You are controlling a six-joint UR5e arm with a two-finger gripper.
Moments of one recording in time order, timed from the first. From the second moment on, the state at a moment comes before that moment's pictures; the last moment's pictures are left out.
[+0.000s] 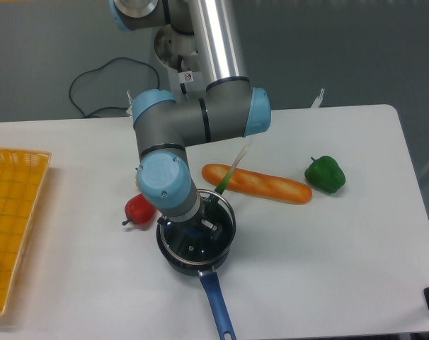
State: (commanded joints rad) arm 2.25 -2.06 -1.42 -1.35 1.70 0.77
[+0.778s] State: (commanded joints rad) arm 2.27 -2.01 -1.42 -1.35 1.70 0.78
